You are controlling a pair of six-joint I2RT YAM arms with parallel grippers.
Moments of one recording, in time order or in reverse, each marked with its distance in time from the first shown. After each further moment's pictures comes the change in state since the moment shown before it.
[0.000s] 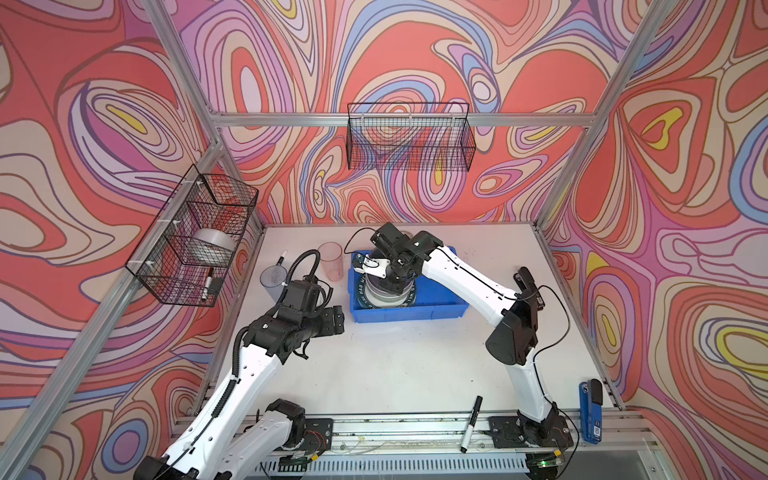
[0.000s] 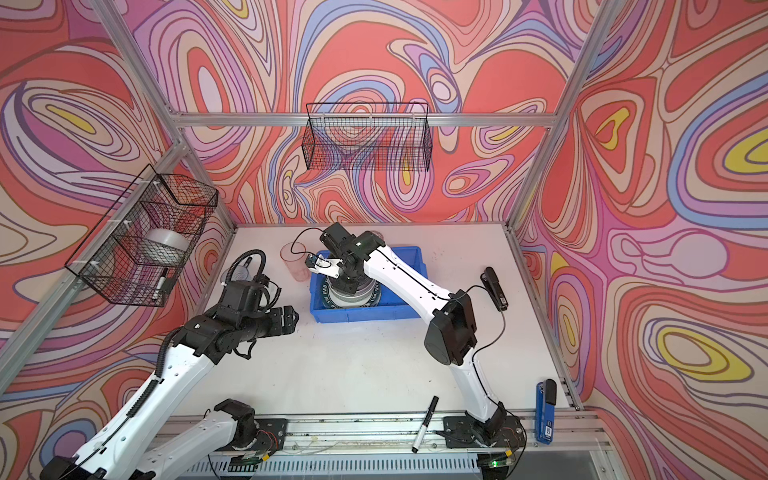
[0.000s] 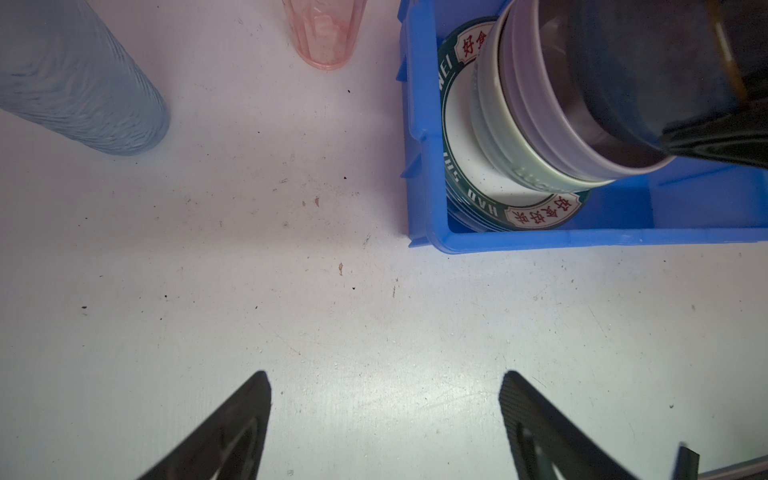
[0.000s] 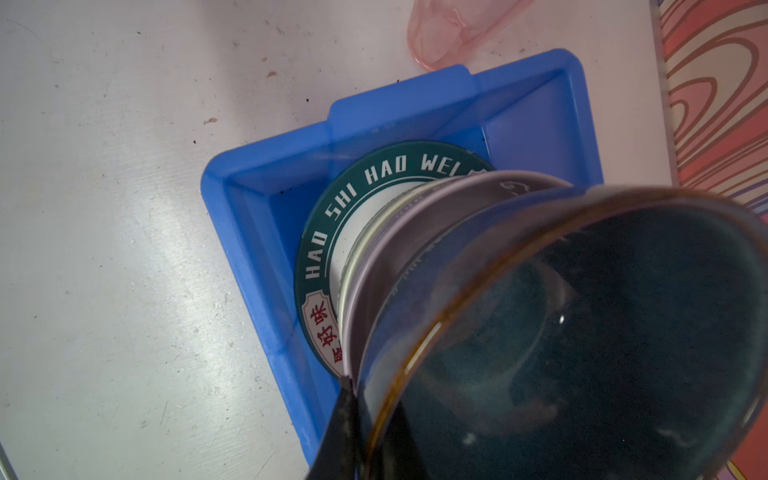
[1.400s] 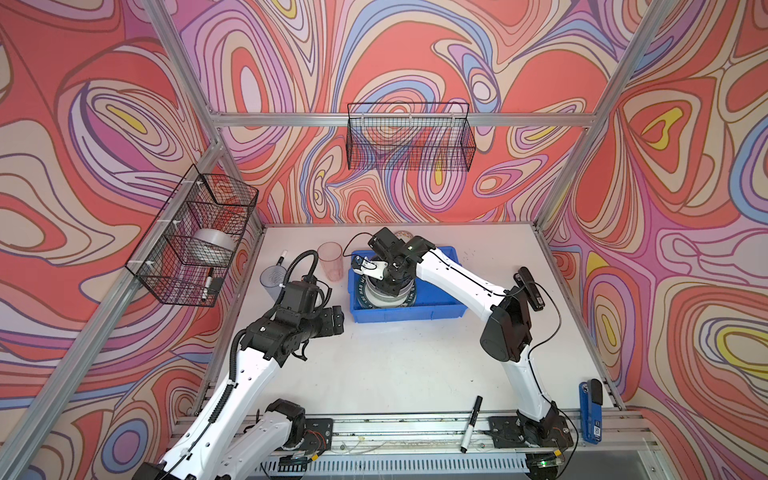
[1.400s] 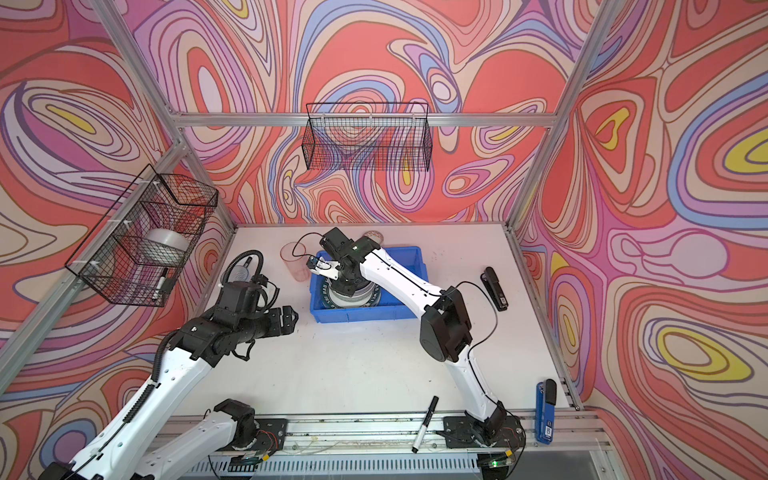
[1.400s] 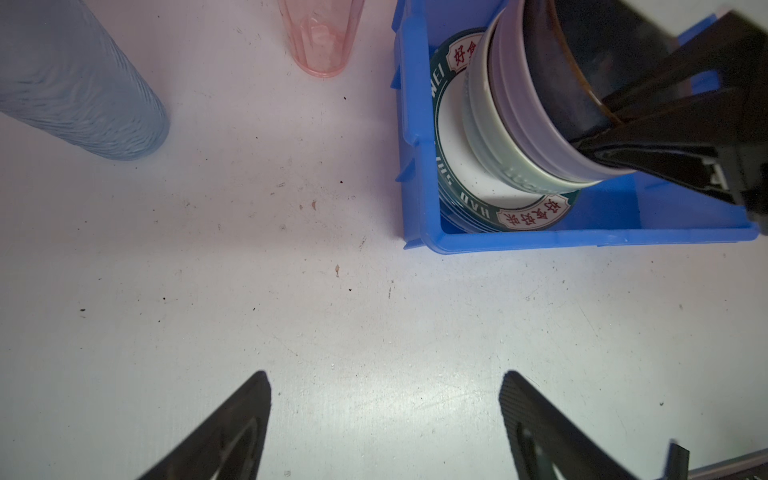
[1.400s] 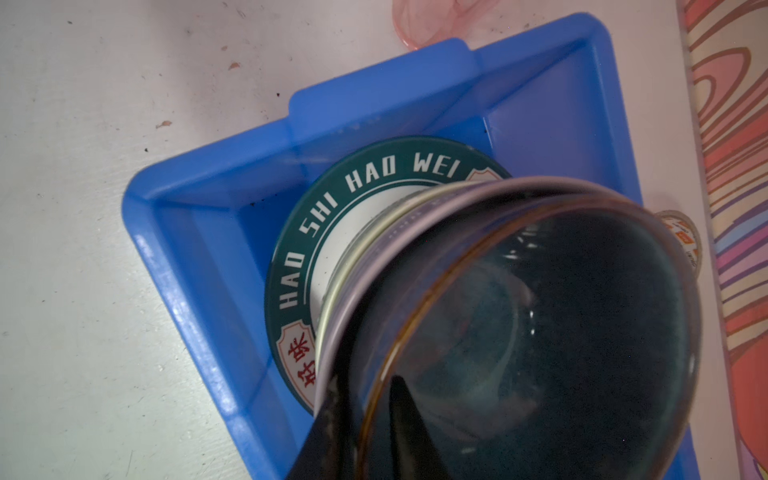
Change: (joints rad) left arm 0.001 -0.022 0.000 0.000 0.006 -0.001; right arm -0.013 0.050 -0.043 0.084 0.022 0.031
